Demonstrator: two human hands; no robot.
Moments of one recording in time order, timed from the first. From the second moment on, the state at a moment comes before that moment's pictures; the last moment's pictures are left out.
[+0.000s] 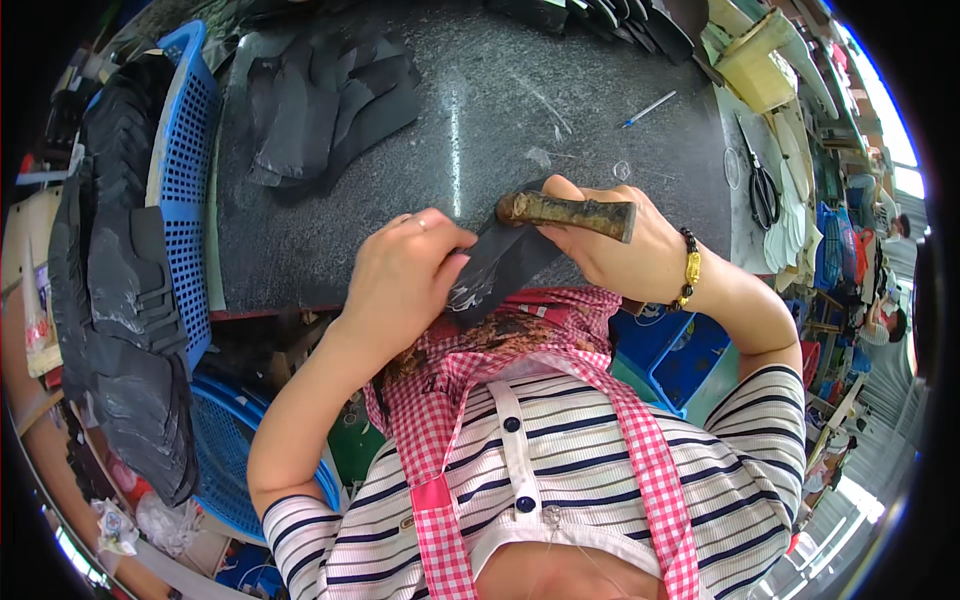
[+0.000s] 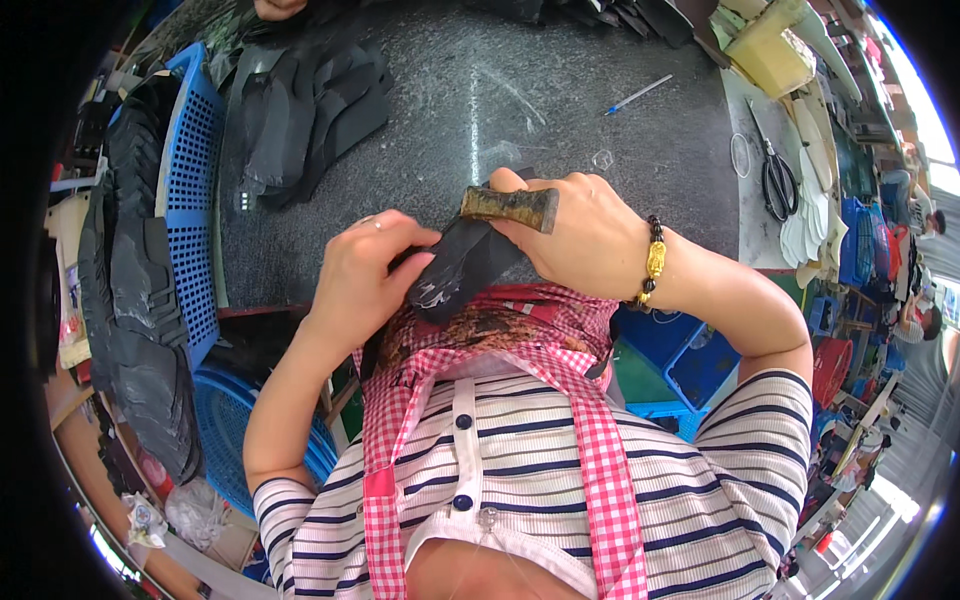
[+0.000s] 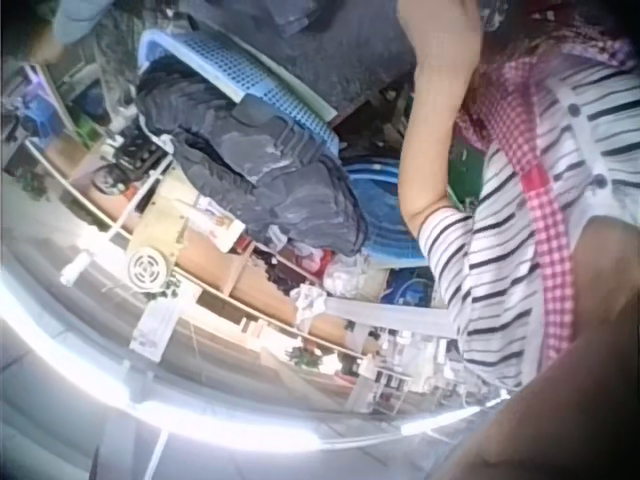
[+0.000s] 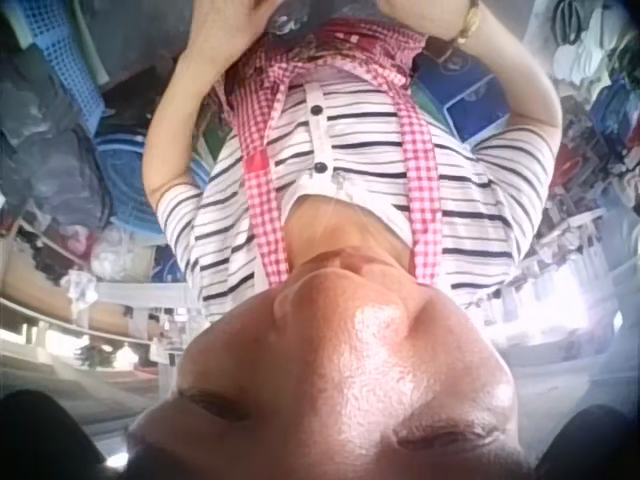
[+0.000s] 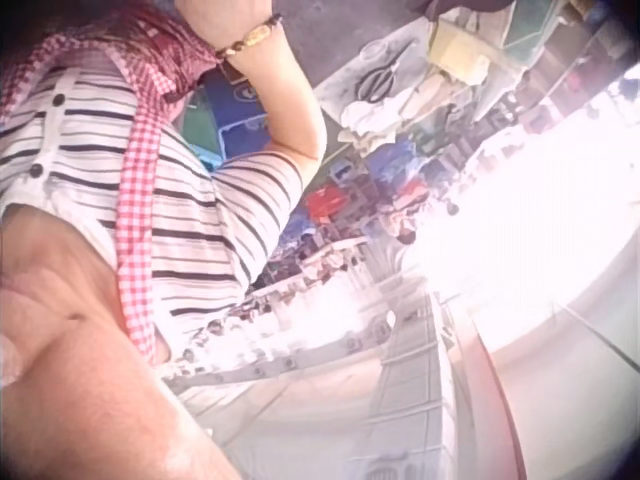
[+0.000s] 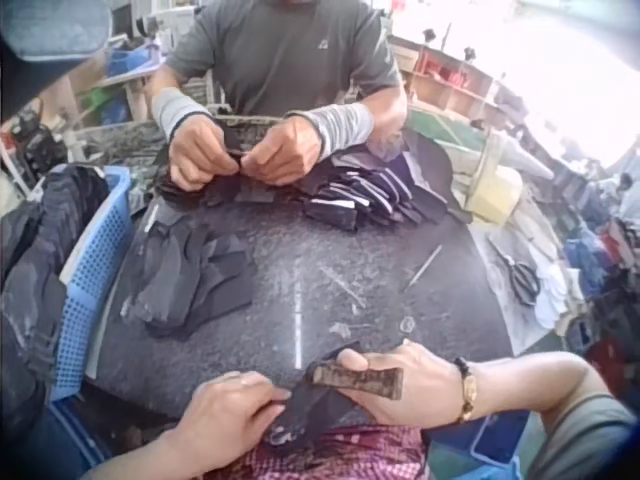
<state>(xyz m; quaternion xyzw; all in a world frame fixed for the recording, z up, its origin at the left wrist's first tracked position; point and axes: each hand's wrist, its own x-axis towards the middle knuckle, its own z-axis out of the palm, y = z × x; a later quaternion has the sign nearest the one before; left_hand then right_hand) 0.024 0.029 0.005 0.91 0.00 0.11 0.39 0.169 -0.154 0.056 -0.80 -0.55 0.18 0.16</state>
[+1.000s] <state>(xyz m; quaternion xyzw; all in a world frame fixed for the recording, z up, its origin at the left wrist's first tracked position) -0.011 0.048 -0.011 0.95 -0.09 0.21 0.20 0.151 -0.127 0.060 -0.74 -0.60 0.22 0.22</state>
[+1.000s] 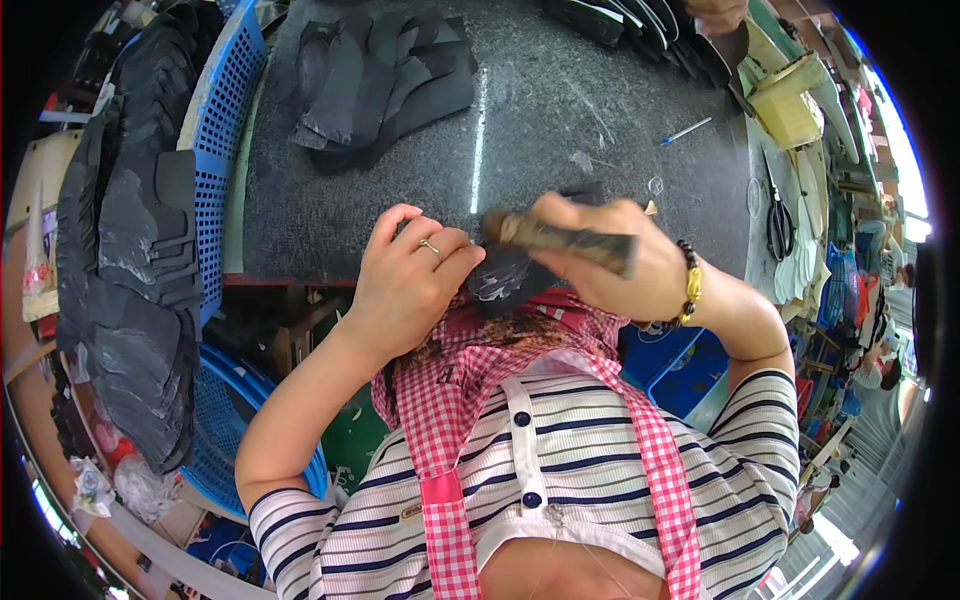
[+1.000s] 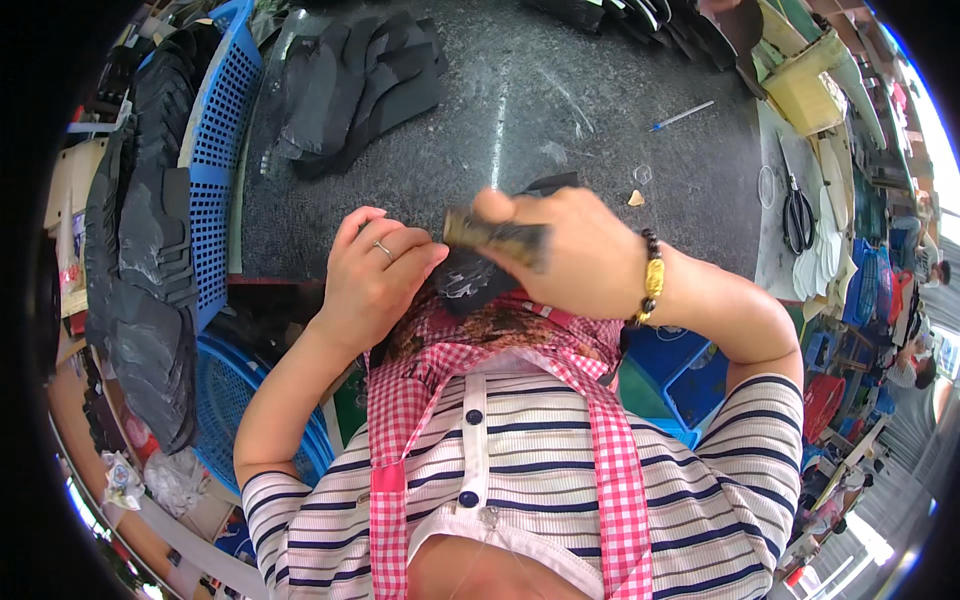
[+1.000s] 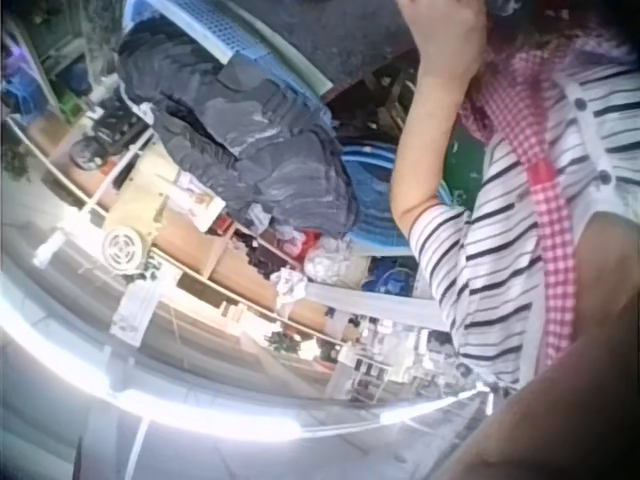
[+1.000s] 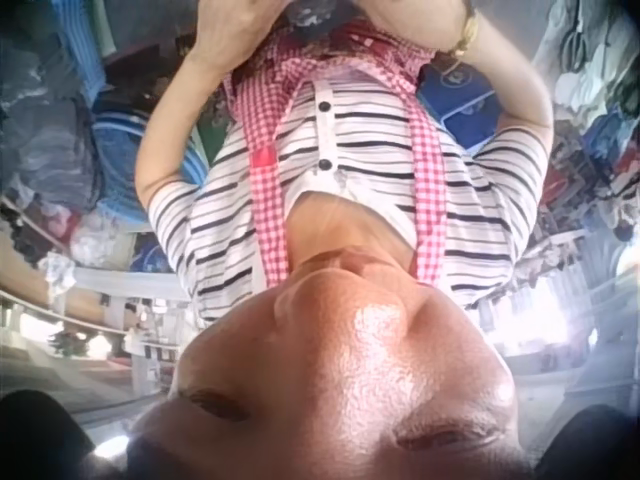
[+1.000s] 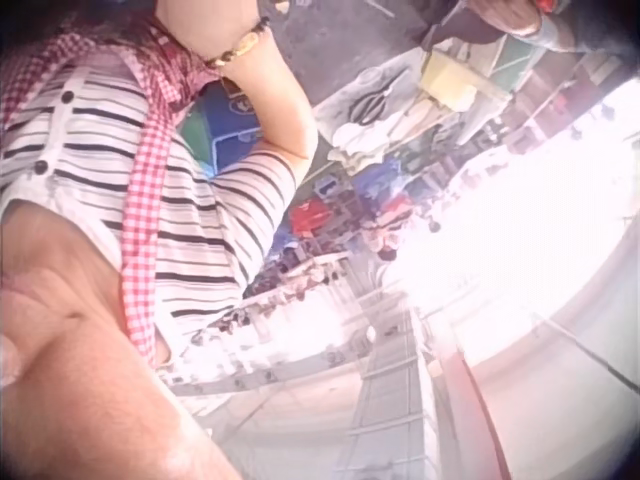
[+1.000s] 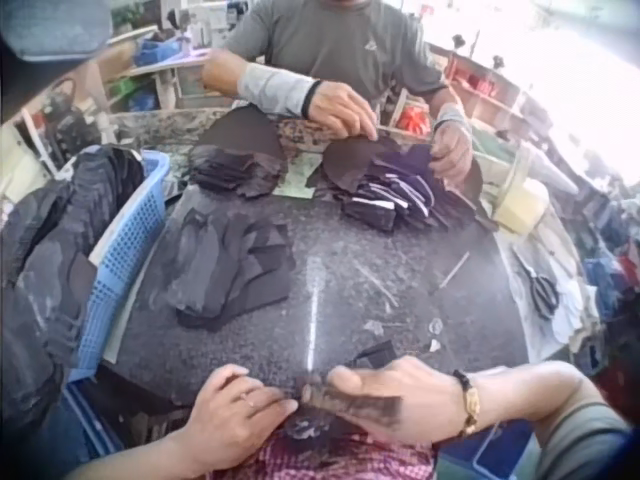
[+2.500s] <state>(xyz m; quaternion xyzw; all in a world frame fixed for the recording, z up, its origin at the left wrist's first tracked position) -0.043 0.085 0.044 0.85 0.30 0.31 0.29 0.156 -0.062 0.064 -0.68 -0.51 0.32 0.41</state>
